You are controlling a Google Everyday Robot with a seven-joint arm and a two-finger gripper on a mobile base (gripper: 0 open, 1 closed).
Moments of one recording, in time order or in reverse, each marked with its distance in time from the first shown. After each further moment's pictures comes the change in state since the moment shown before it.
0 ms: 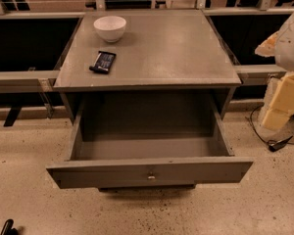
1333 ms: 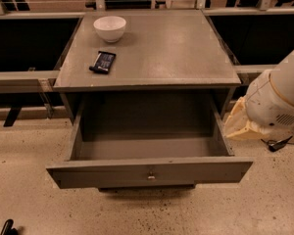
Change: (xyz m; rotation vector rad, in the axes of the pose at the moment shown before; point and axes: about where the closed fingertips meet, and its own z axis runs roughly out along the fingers) arm -0.002 0.045 0.092 -0.103 -0.112 -0.132
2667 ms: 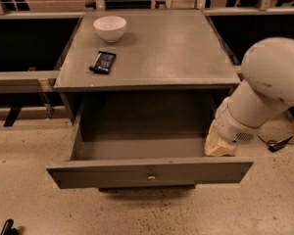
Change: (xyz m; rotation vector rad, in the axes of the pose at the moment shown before) arm 0.008 0.000 0.090 -0.089 0.079 -0.039
